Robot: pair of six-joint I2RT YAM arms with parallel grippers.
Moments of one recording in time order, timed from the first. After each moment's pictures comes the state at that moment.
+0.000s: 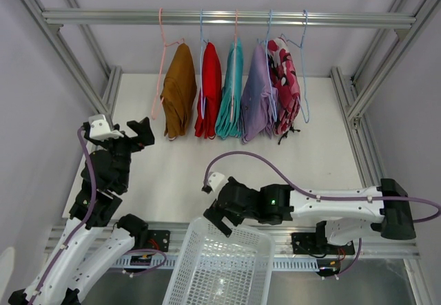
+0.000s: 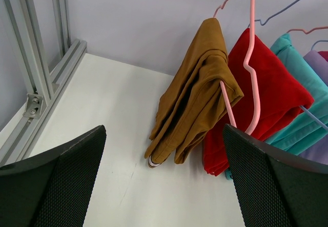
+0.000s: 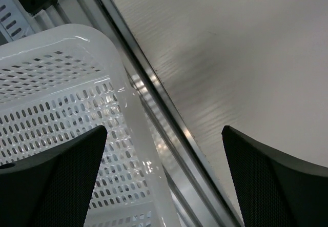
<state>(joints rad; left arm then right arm) -0.46 0.51 0.77 -0.20 -0.56 -0.22 1.44 1.30 1.01 -0.59 0.21 0.37</state>
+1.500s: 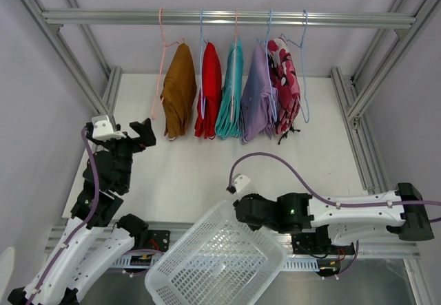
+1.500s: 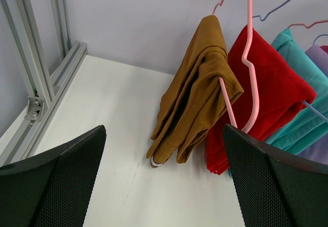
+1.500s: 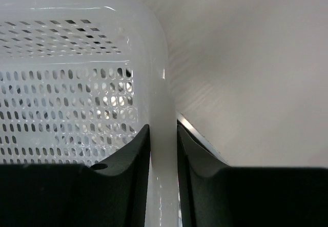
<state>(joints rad) -0.49 0.50 0.75 -0.18 -0.57 -0.19 1.51 1.17 0.86 -0.70 0.38 0.60</state>
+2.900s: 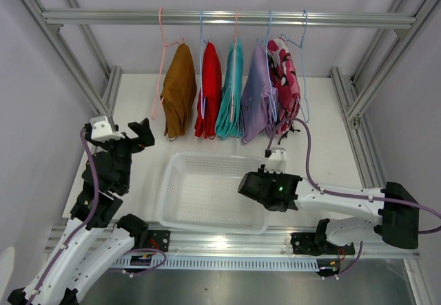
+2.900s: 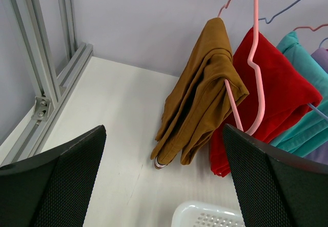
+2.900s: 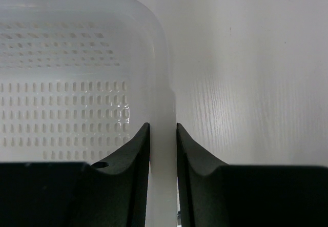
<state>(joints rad) -0.49 0.49 0.75 -0.18 -0.59 -0.17 1.21 1.25 0.84 -0.86 0.80 1.17</state>
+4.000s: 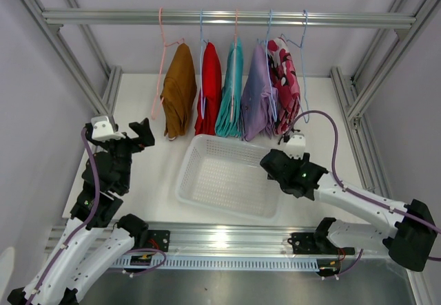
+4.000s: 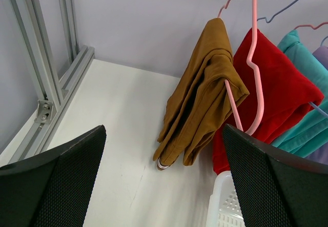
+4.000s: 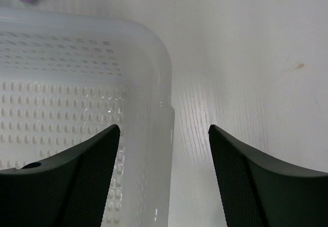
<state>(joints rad) -0.50 0.50 0.75 -0.17 -0.59 -0.15 0.91 1.11 0.78 -0.74 0.73 0.84</state>
